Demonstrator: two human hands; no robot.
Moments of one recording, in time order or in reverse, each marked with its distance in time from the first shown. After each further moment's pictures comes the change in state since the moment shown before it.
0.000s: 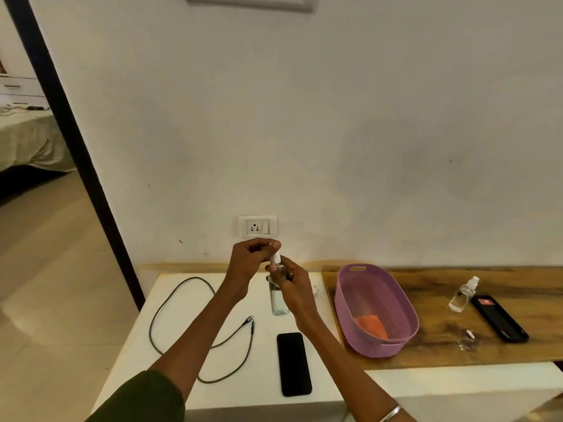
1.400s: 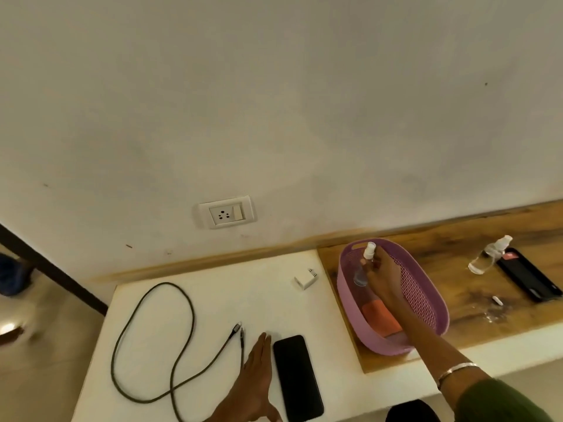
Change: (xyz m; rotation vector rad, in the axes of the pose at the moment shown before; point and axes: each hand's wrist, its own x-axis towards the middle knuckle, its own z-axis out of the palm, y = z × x) left_hand -0.044 -0.242 -0.015 1.211 -0.814 -0.318; right_hand 0.095 0.195 -0.206 -0.576 0.406 0.219
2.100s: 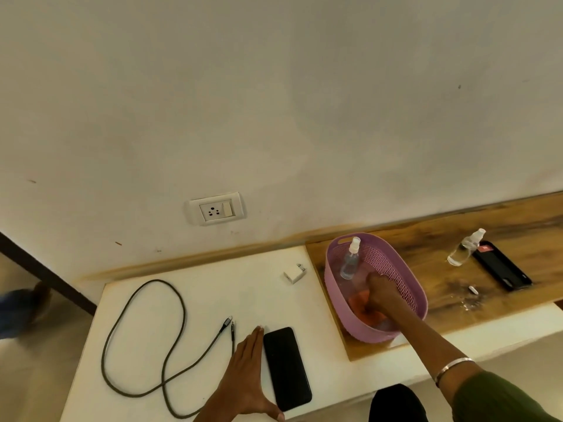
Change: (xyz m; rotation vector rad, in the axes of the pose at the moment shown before) left_hand -0.015 0.008 -0.004 -0.052 0.076 0.014; right_hand -0.029 0.006 -0.037 -0.828 -0.491 0.177
